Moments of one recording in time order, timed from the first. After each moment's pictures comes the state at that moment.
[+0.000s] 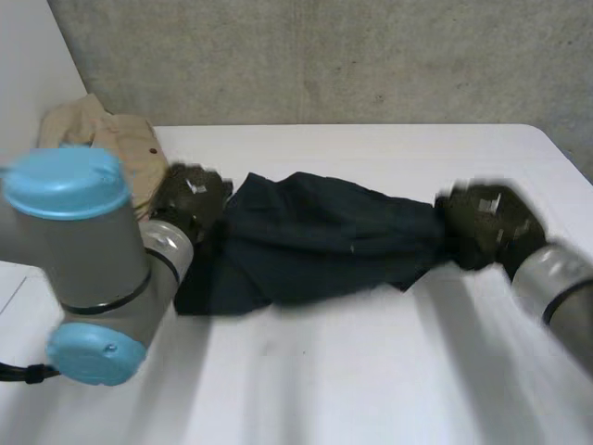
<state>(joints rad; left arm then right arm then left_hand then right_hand) 4.16 -1.95 -1.47 3.23 -1.72 3.64 1.83 -1.49 1.79 -0.10 1.32 2.77 1.15 1.20 1.20 1.20 0.98 0.98 1.18 1.15 1.17 0.96</state>
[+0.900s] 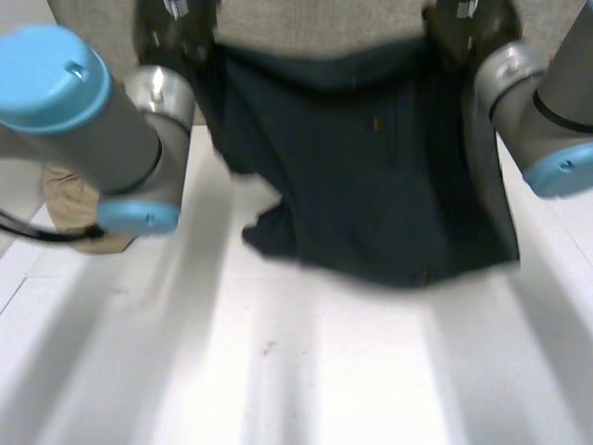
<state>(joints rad) 4.18 -2.11 -0.96 3.56 -1.72 3.58 1.93 -0.93 0.67 -0.03 1.44 2.55 1.15 1.20 1.20 1.20 0.98 0.98 1.18 1.17 1.19 0.97</state>
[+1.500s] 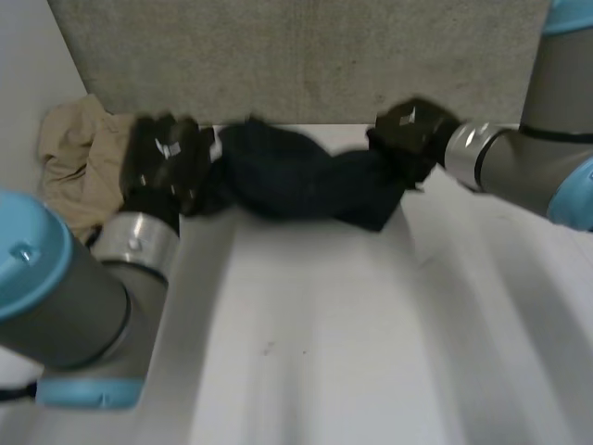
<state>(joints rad) 4.12 -1.76 -1.72 3.61 -1.79 3.55 1.94 -0.83 0.63 0.56 1.19 2.46 1.15 1.20 1.20 1.20 0.98 0.98 1.18 1.18 1.19 0.98</state>
